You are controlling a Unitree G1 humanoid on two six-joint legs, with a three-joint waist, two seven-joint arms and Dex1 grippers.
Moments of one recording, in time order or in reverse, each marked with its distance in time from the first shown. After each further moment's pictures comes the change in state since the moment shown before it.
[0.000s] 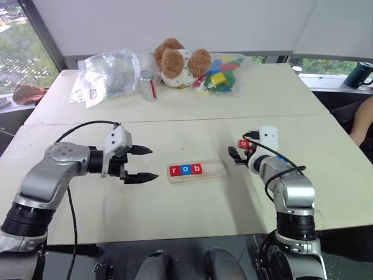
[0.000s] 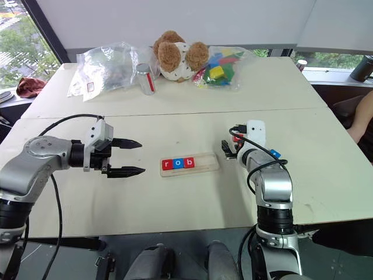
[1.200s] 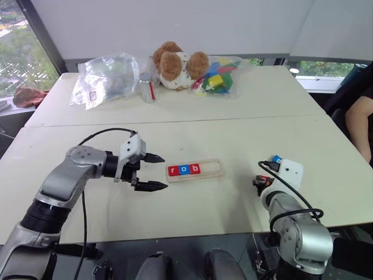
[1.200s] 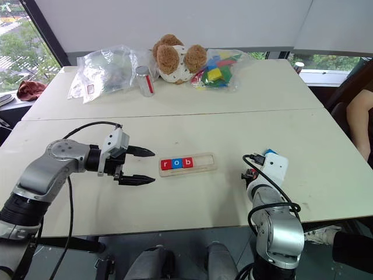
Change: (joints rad) left arm -0.036 -0.064 -0.102 0.046 0.028 -0.042 -0.056; right arm 0.352 0.189 -0.049 -0.541 -0.011 0.271 -0.271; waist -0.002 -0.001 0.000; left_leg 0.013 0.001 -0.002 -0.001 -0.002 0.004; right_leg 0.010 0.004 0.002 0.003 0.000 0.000
